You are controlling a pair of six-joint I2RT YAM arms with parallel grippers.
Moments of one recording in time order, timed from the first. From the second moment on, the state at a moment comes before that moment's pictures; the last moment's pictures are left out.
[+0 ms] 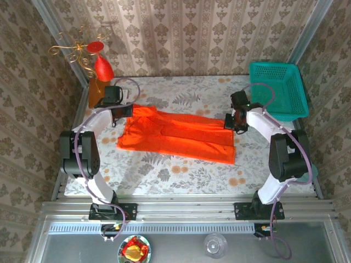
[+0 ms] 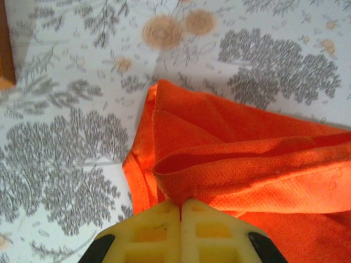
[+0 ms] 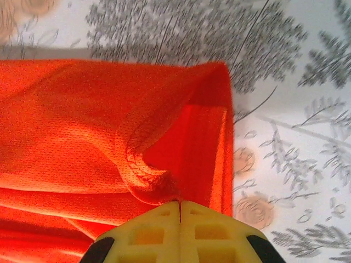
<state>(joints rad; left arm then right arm) -0.11 1.72 1.19 -0.35 0.11 -0.05 0.16 1.69 1.17 -0.69 0.00 0.37</state>
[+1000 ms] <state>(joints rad) -0.11 1.36 0.79 -0.30 0.08 -0.26 0.19 1.47 0.92 -0.65 0.15 0.50</state>
